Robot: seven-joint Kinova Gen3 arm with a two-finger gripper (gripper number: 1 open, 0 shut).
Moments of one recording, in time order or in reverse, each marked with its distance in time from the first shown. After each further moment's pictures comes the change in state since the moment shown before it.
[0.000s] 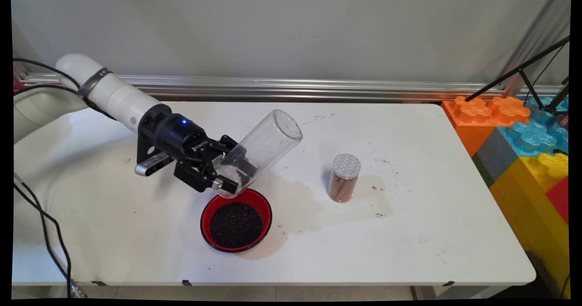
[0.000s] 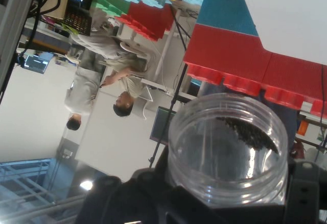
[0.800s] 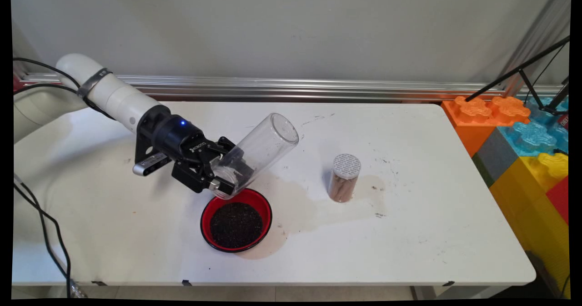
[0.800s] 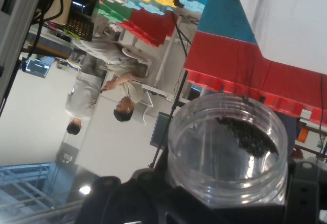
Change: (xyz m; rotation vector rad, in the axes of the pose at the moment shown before) arm 0.005 0.003 -0.005 0.005 0.017 -0.010
